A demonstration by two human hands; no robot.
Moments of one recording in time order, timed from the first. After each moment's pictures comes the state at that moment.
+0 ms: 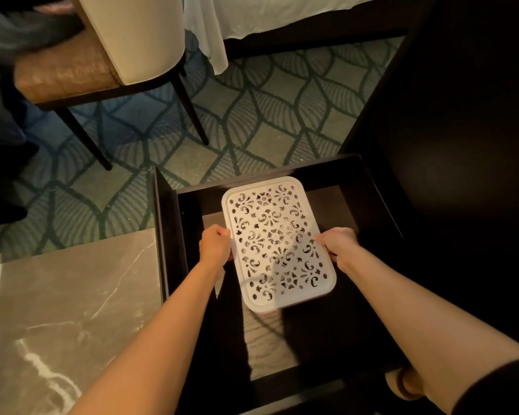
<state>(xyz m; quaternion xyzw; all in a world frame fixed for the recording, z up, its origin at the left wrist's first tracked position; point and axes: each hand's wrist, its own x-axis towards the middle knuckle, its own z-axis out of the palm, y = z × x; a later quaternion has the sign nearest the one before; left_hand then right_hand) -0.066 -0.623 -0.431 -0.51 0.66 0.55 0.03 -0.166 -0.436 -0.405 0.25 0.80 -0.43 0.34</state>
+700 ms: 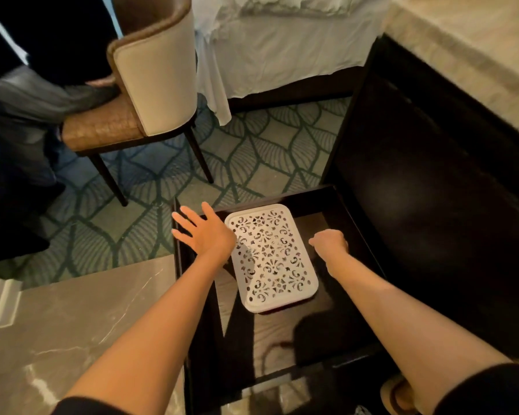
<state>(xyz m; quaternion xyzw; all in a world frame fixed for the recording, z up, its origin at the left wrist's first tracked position) -0.066 -0.606 -0.320 -0.48 0.86 0.18 0.07 -0.130 -0.433 -0.309 0.06 0.95 -0.20 0.24</state>
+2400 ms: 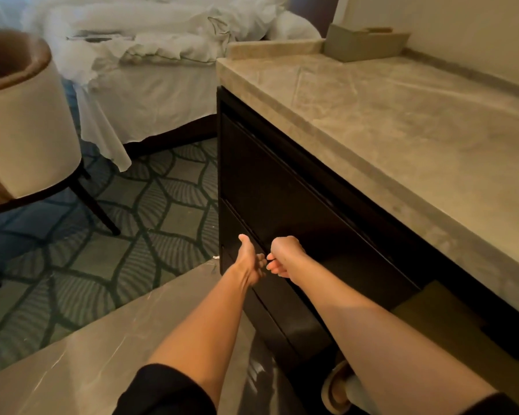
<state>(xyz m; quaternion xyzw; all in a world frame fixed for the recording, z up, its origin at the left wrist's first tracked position) -0.169 -0.399 -0.329 -0.33 0.43 0.81 0.22 -0.156 -0.333 -0.249 0.27 0.83 -0.42 0.24</state>
